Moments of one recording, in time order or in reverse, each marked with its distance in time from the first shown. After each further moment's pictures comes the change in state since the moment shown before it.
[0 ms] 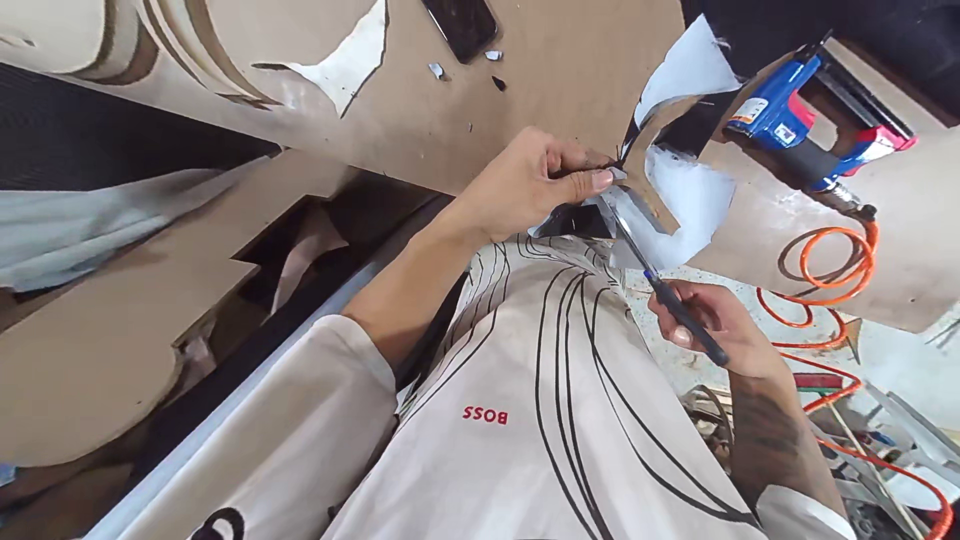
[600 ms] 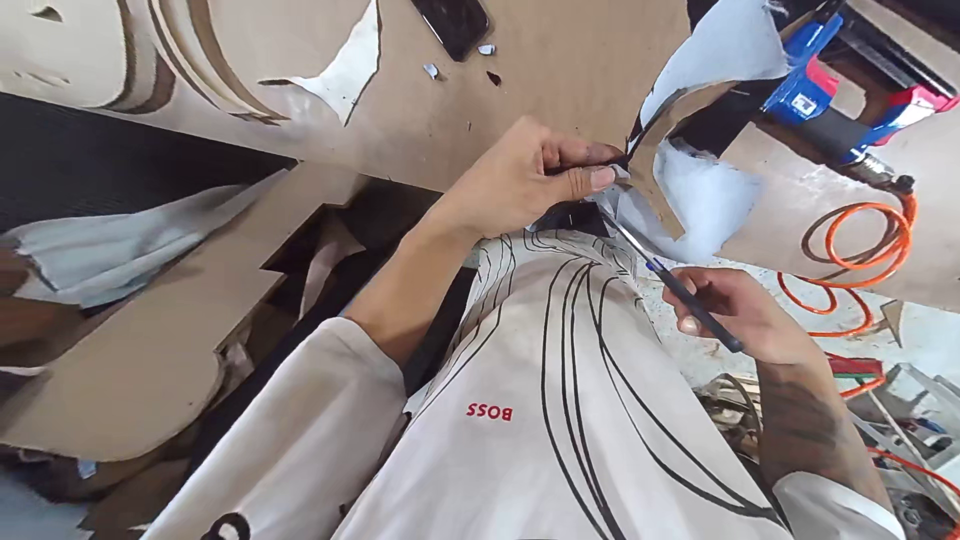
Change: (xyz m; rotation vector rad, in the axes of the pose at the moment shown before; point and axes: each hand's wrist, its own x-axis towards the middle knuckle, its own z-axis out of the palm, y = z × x) left_hand 0.001 0.009 -0.005 0.130 -0.111 0.101; right_hand 0.001 -0.006 -0.008 -0.061 -0.004 0.046
